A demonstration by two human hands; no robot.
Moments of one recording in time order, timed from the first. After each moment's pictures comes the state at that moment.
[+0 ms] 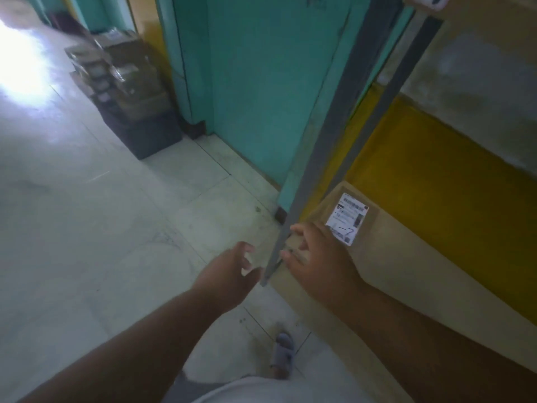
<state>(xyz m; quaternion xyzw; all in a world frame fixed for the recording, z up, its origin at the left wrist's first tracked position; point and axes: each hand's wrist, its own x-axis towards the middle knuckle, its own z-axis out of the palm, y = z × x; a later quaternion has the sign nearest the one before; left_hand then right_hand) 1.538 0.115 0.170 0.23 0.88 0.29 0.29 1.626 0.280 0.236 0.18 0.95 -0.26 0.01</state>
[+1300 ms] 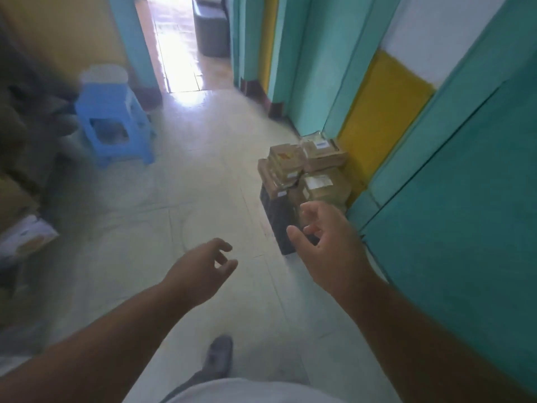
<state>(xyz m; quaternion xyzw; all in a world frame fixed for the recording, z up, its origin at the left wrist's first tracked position) 0.830 -0.328 0.199 -0.01 0.94 0.30 0.17 0.842 -0.101 0.283 -0.01 0.94 -0.34 -0.05</state>
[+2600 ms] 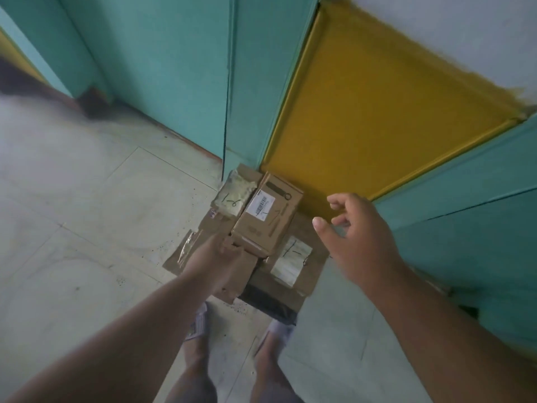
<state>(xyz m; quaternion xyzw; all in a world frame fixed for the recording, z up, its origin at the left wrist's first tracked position) 0.084 -0.074 0.033 0.14 0.85 0.26 0.44 0.237 0.087 0.144 0.41 0.88 -0.23 -0.05</state>
